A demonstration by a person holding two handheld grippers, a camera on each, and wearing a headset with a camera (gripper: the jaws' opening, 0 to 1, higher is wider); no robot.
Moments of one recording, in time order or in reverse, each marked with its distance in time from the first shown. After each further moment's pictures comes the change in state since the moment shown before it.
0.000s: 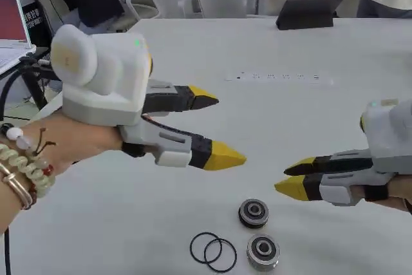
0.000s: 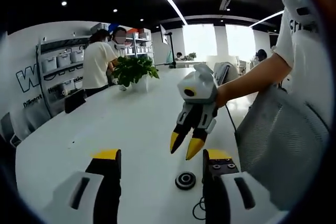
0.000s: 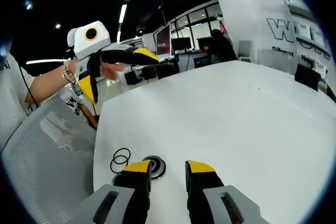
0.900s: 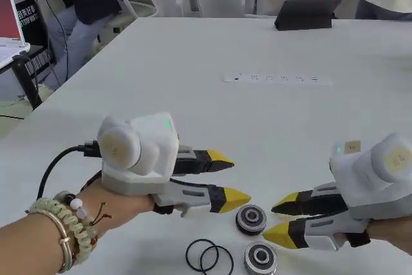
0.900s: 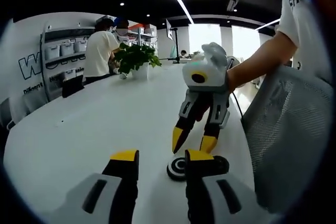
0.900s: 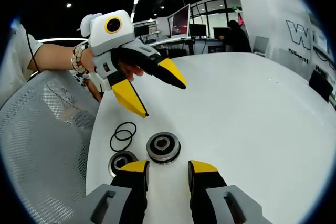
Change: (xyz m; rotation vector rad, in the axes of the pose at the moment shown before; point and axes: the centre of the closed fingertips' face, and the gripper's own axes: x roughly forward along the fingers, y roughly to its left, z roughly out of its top) left arm 0.034 -0.019 -0.069 -0.056 0.024 0.004; right arm 0.025 0.013 -0.041 -0.114 0.125 0.056
